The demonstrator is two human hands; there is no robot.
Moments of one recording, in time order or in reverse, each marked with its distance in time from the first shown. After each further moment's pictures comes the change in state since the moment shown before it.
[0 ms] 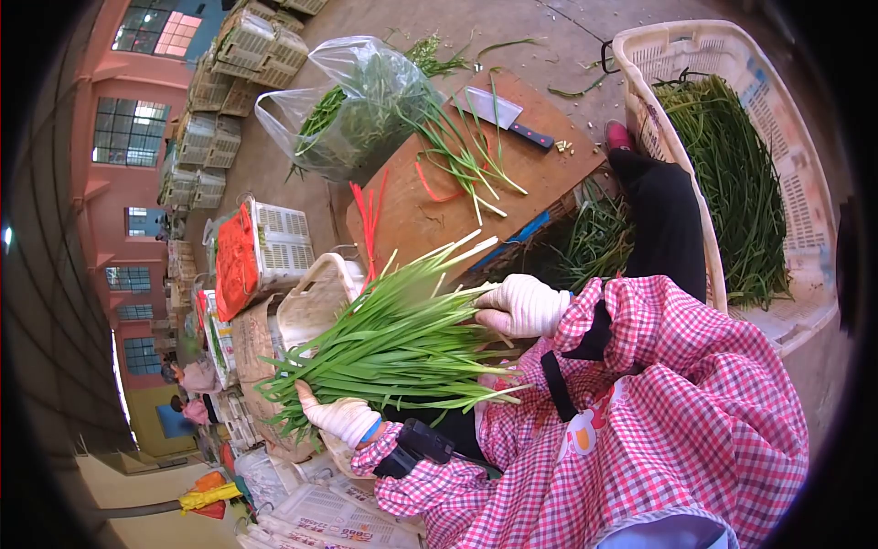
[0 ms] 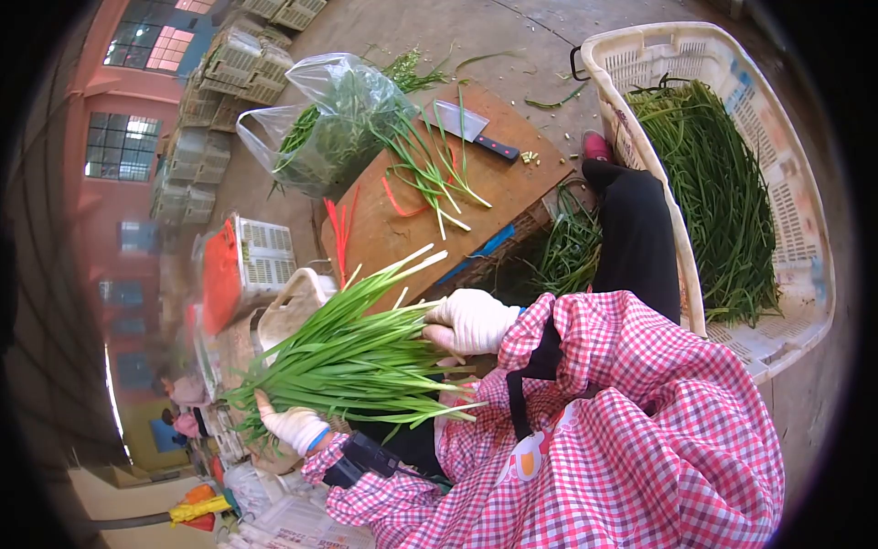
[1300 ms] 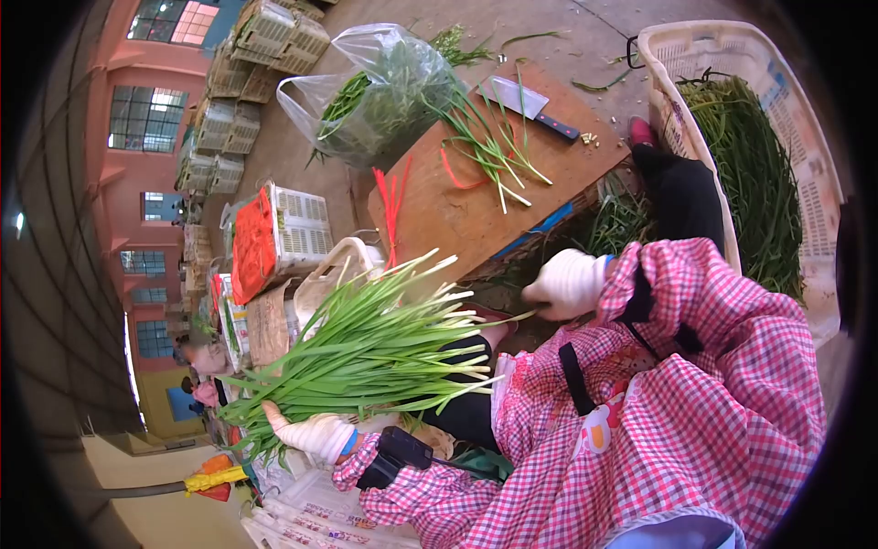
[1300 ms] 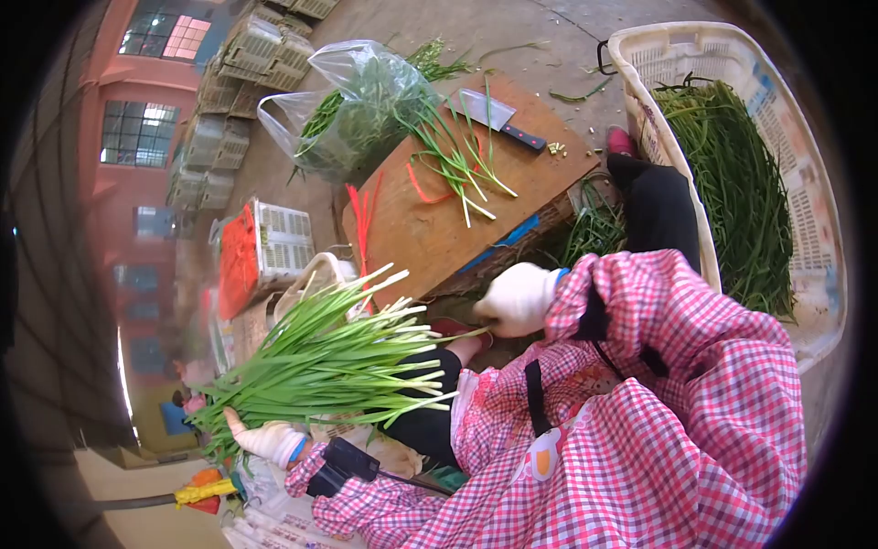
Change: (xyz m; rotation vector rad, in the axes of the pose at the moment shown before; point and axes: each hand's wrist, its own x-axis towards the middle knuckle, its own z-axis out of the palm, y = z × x) left_hand -0.018 0.068 0.002 -0.075 0.041 0.295; right_hand -0.005 0.008 -0.033 -0.630 -0.325 -0.157
